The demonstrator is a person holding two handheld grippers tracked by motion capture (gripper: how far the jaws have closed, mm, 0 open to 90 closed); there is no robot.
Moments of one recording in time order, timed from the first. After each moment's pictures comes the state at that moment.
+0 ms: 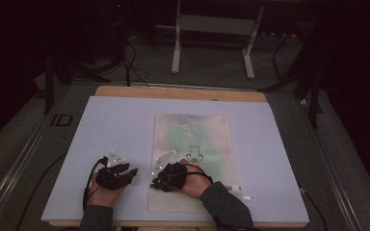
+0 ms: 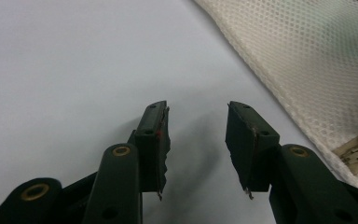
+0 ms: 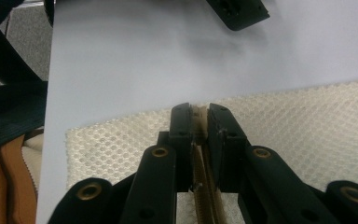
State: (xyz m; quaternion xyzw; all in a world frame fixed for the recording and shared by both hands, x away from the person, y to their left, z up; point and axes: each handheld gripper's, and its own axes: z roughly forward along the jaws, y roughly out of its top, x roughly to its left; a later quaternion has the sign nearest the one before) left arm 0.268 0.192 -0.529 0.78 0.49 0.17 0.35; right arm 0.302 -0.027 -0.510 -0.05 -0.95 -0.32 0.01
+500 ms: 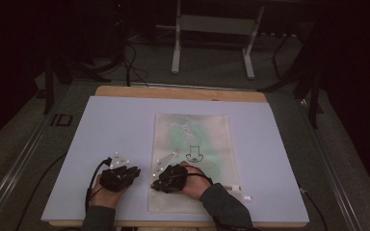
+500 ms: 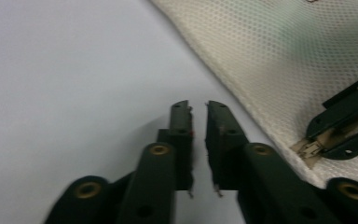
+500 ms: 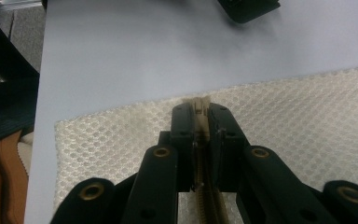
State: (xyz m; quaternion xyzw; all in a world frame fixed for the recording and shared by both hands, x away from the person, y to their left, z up) left arm 0.264 0.180 -0.527 0.80 0.46 0.14 0.37; right arm 0.303 -0.029 -0.521 -0.06 -0.95 -0.32 0.02
